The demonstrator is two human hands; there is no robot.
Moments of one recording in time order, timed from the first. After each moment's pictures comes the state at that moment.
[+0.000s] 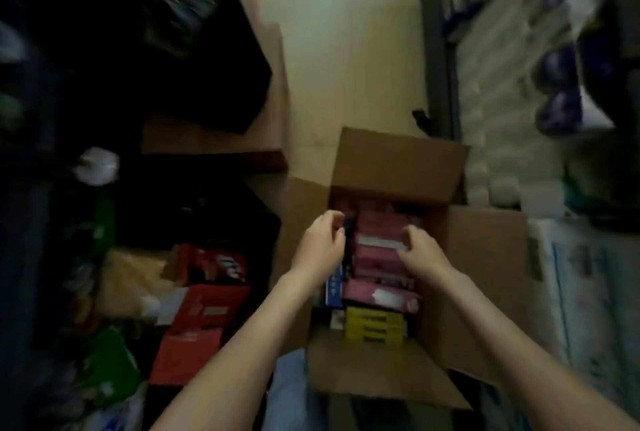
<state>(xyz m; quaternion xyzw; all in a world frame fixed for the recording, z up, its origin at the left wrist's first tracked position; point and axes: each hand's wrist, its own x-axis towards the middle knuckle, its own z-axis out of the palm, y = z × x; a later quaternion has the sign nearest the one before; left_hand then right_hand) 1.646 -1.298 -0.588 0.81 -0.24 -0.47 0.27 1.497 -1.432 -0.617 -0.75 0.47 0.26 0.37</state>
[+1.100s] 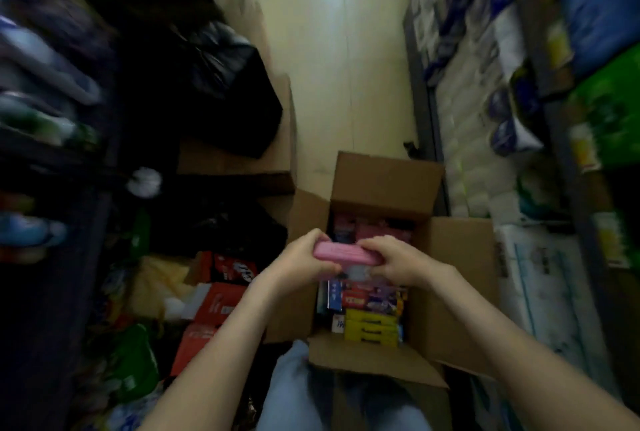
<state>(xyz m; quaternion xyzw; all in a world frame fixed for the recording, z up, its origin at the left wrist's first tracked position) 1.642 -1.236 -0.465 0.76 -0.25 -0.55 0.24 1.500 -1.397 -0.482 -0.85 0.20 0.31 0.37</state>
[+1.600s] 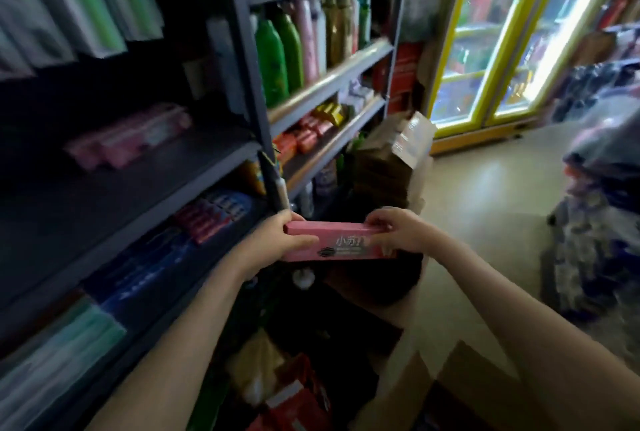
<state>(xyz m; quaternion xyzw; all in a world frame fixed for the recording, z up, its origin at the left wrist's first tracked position) 1.805 -1.008 -0.160 0.84 -0.12 -0.21 0.48 1.788 -1.276 -0.173 -0.95 -0.08 0.11 0.26</state>
